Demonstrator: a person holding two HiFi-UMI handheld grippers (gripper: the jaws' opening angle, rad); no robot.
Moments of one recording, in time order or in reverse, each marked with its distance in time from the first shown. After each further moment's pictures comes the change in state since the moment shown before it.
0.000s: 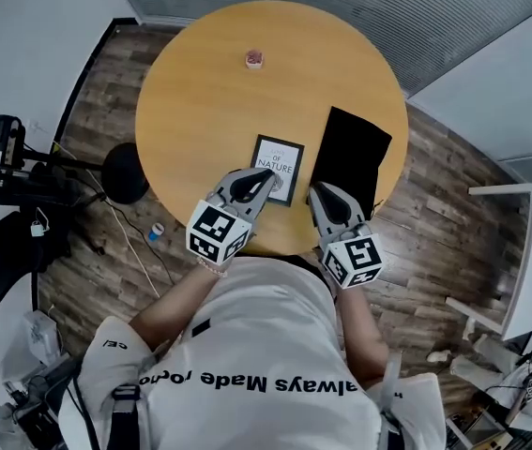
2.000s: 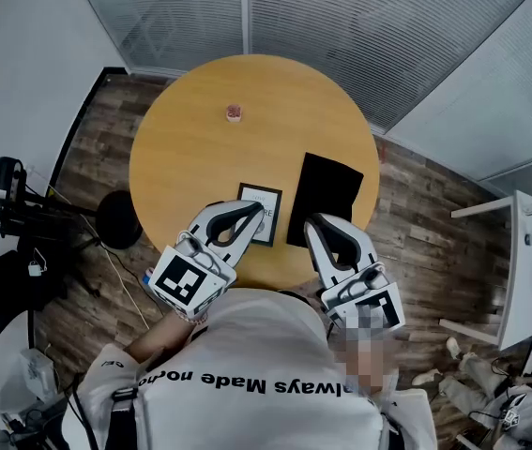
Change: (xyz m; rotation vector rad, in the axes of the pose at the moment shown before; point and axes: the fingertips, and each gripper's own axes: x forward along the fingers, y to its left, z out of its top) left arm -0.049 -0.058 0.168 0.167 -0.218 -0.098; right arm -0.078 0.041 0.191 -0.204 -0.245 0.055
